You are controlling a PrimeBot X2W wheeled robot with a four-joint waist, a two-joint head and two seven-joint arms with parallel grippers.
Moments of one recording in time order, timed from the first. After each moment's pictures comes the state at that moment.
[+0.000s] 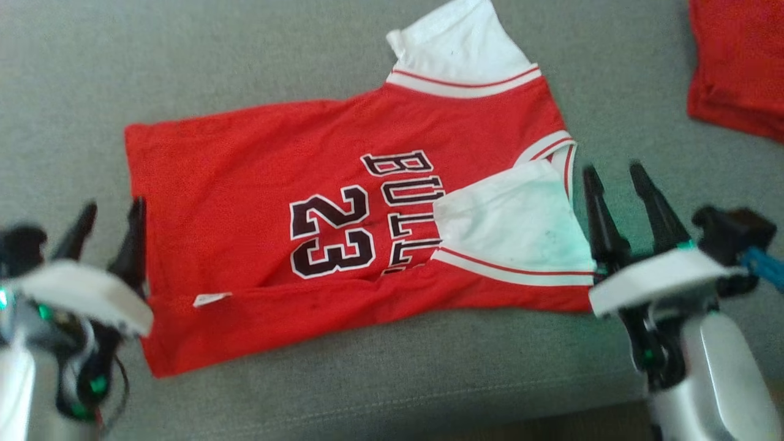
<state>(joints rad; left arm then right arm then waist) -0.12 0.30 -0.01 0.01 -0.46 0.02 0.18 -0.18 -0.05 0.06 0.06 0.30 0.12 0.08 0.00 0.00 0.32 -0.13</state>
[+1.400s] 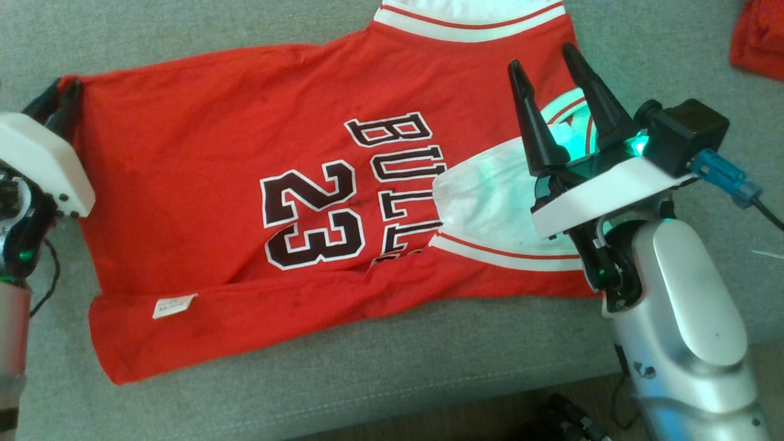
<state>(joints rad) -0.56 0.47 -0.13 0.31 -0.42 -0.09 0.35 -0.46 -0.05 0.25 0.10 0.27 0.12 0.06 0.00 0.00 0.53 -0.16</state>
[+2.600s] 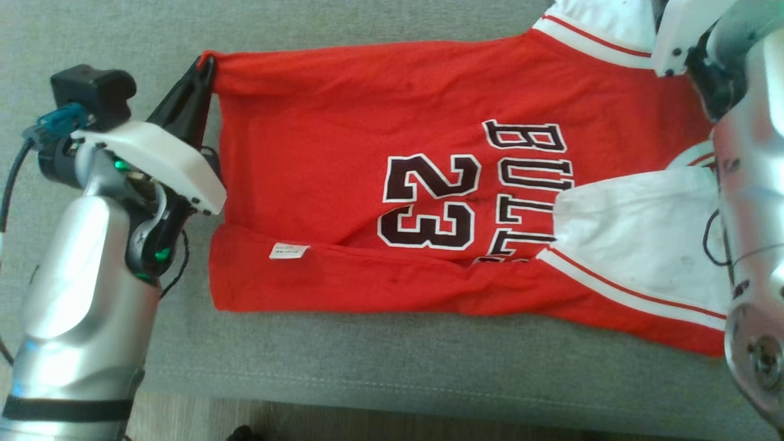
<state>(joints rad) -0.59 0.26 -0.27 0.31 -0.44 -0.09 0.09 -1.08 -0.15 -0.06 0.93 -0.08 0.12 0.32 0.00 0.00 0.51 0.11</state>
